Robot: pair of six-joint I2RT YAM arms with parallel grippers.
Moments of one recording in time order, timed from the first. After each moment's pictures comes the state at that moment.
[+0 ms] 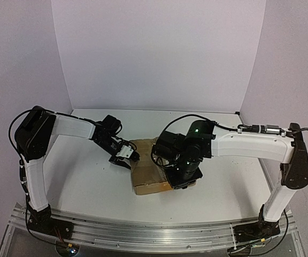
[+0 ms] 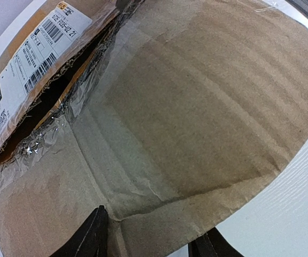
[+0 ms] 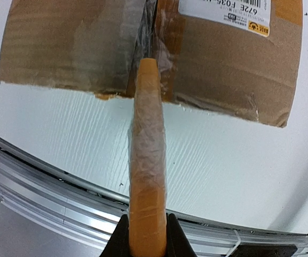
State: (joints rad) left arm -0.57 1.99 1.27 -0.42 0.71 1.49; right arm 1.17 1.79 1.55 -1.20 0.09 0.78
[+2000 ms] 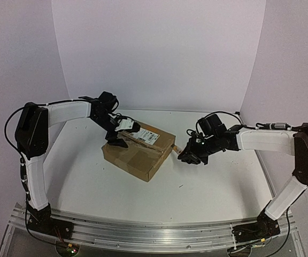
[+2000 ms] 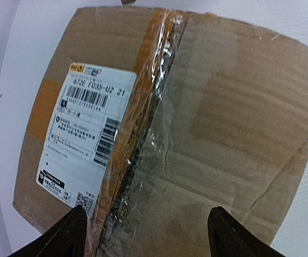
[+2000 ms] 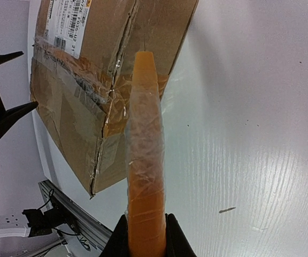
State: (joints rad) left arm -0.50 2.00 1.62 -0.69 0.50 1.23; right arm 0.64 1.62 1.05 -0.35 -0.36 0.93
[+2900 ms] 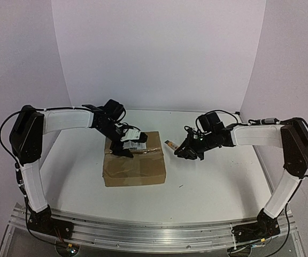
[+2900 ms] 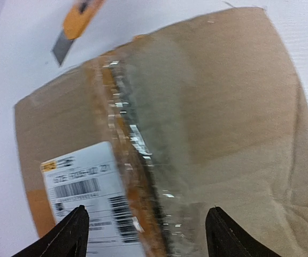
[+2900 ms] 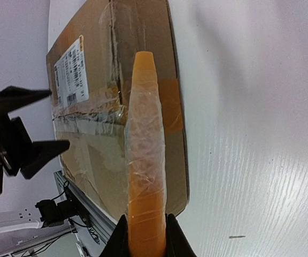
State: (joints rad) left arm -0.62 1.90 1.44 -0.60 0.42 1.11; right arm 0.57 1.74 1.10 -0.23 -0.53 0.87
